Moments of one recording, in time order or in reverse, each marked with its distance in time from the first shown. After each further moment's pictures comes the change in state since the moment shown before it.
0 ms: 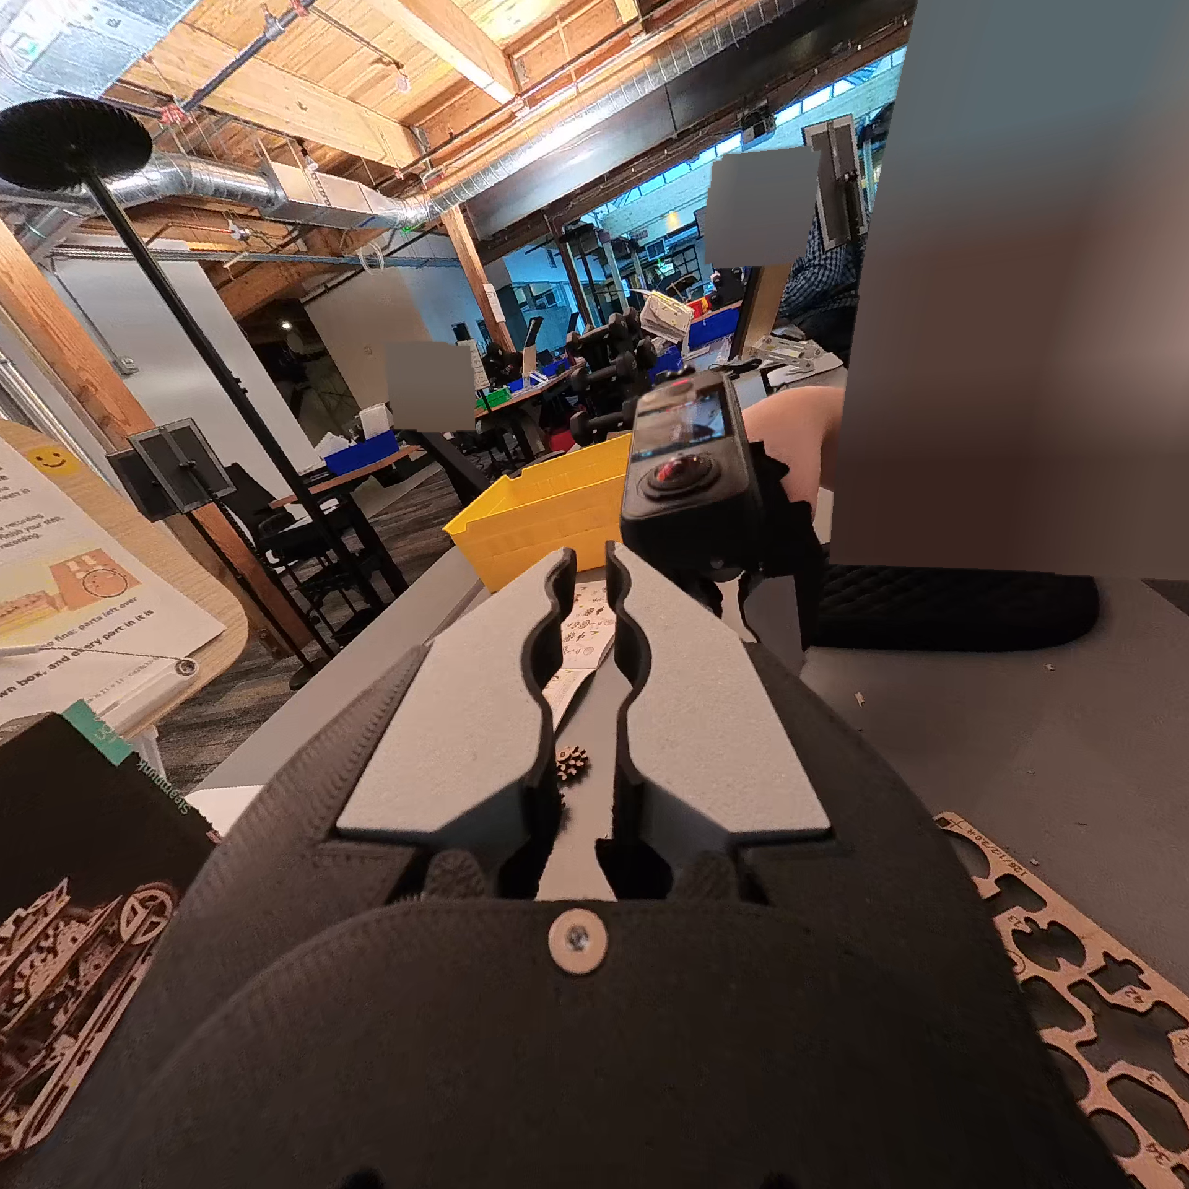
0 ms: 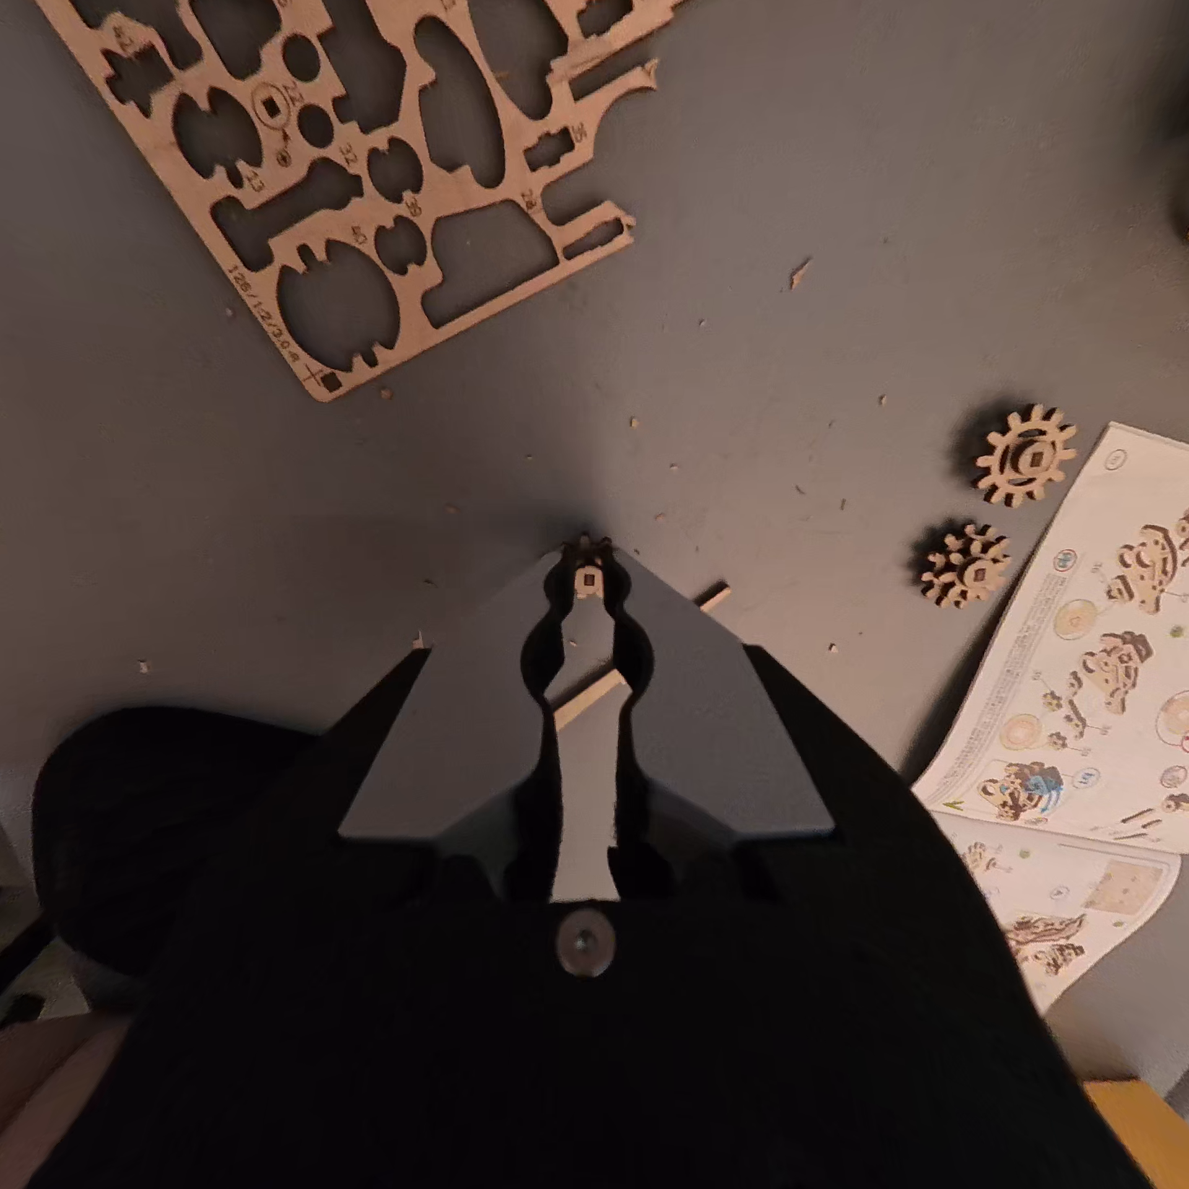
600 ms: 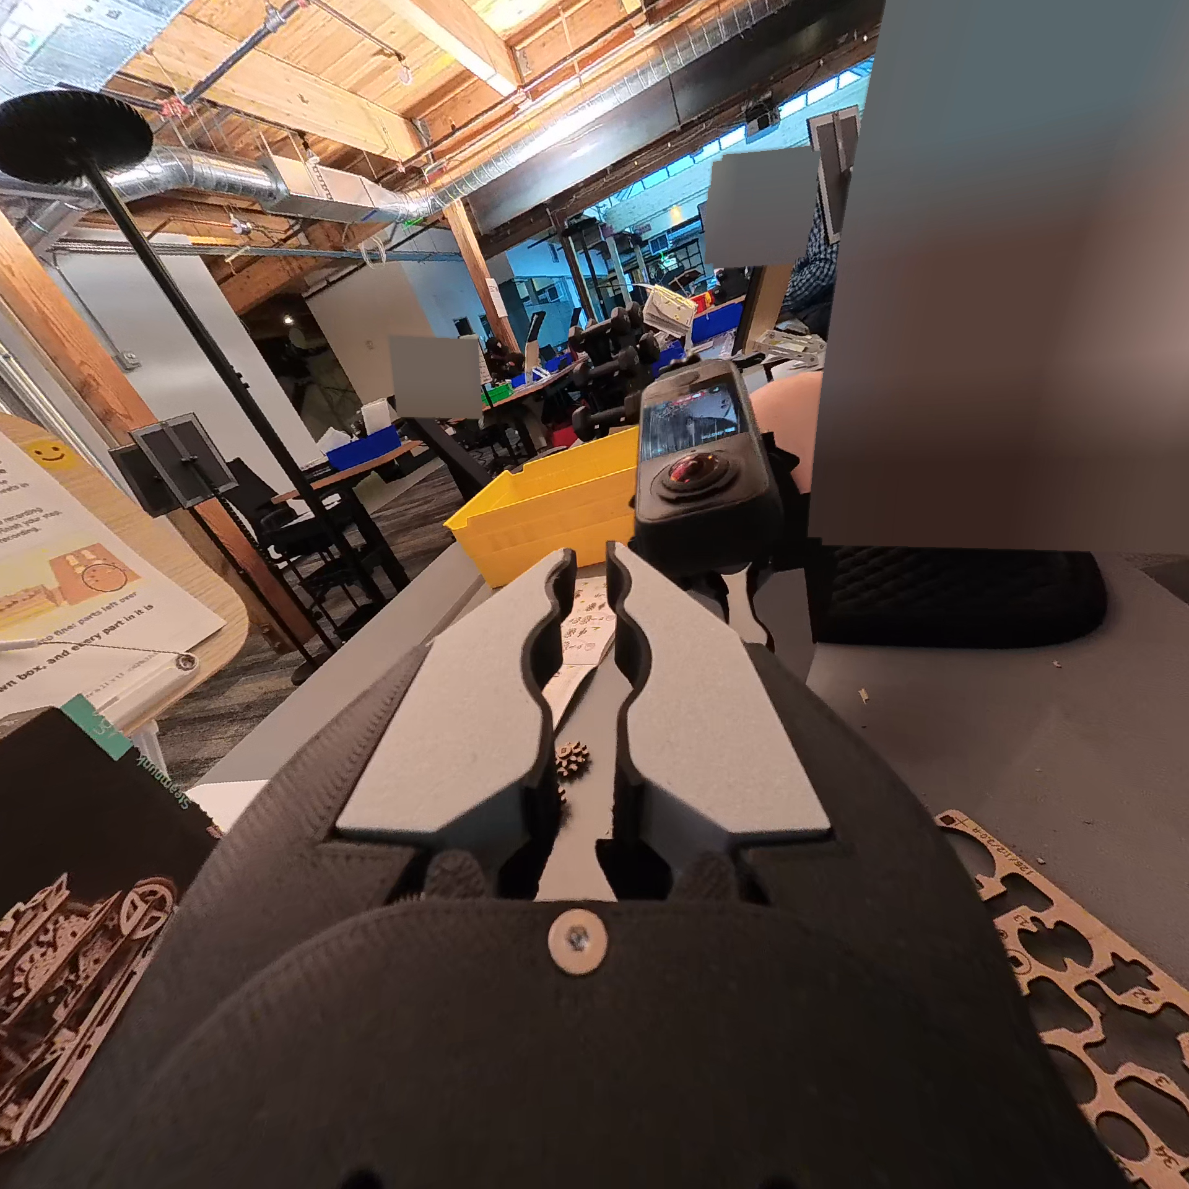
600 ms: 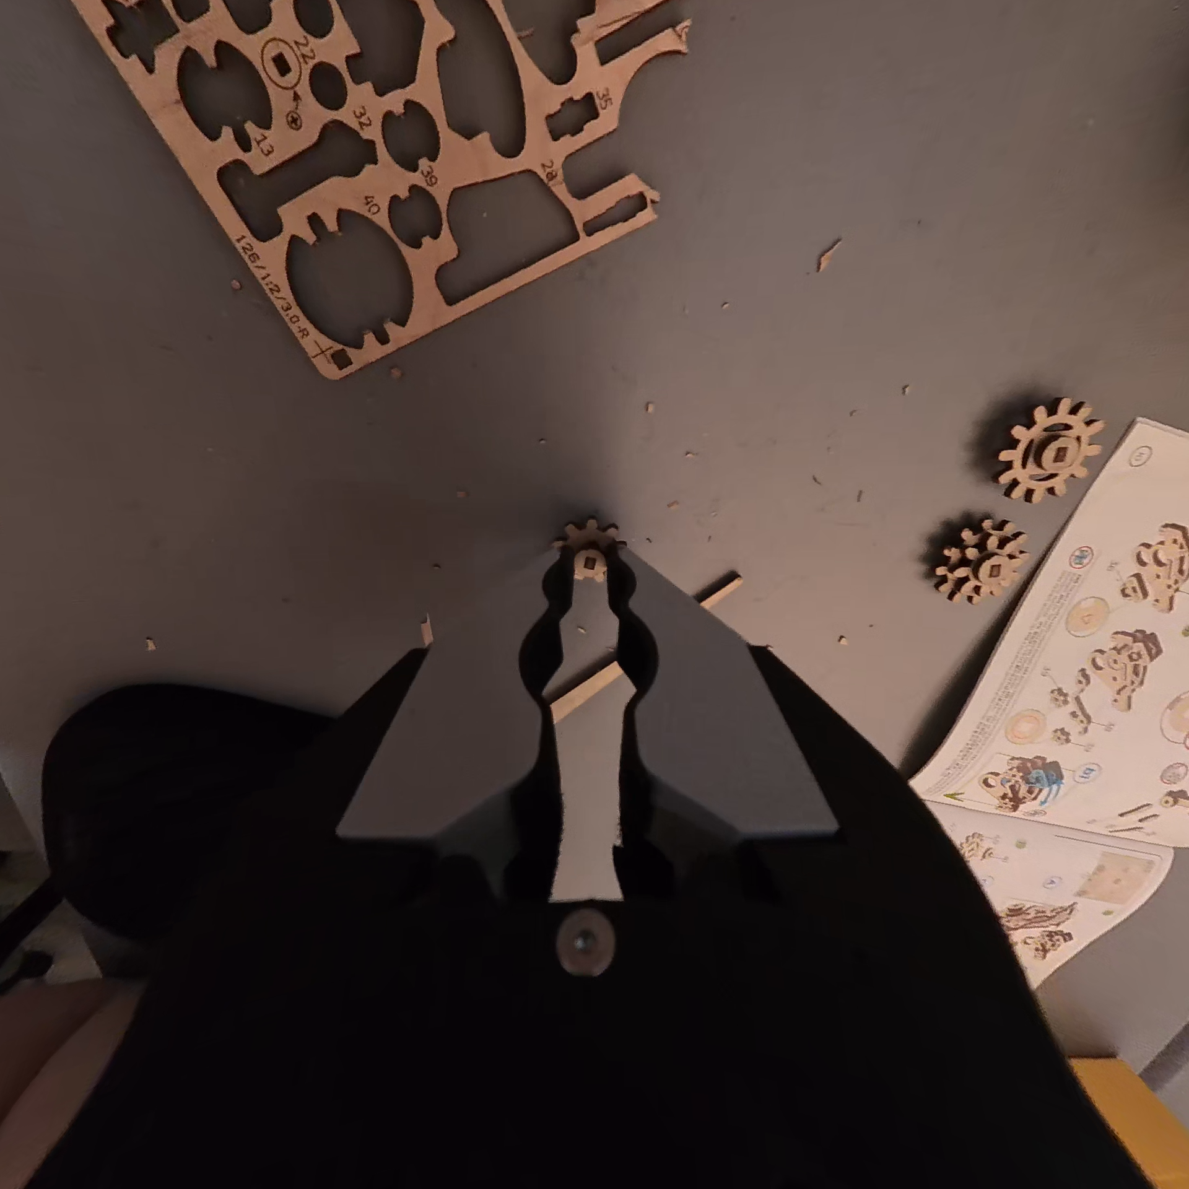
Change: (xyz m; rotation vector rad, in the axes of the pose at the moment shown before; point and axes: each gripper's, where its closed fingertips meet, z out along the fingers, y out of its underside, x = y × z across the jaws) left arm -0.001 0.003 0.001 -0.007 -0.005 0.000; right arm -0.004 0.004 -0.001 -0.040 -0.011 -0.018
